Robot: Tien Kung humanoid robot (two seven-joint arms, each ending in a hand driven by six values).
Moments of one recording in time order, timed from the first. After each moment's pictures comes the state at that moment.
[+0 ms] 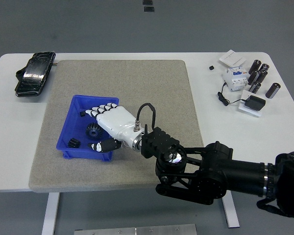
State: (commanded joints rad) left arm -0.06 0.29 -0.76 -0.24 0.60 0.12 0.35; right arm 0.85 0.00 0.17 1.22 -1.86 -0.30 -0.40
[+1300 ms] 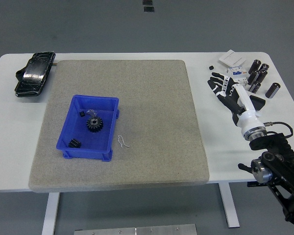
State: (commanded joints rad) left arm -0.05 0.29 -0.74 -0.24 0.56 0.12 0.33; right arm 0.20 -0.35 1.09 1.39 -0.93 -0.29 0.22
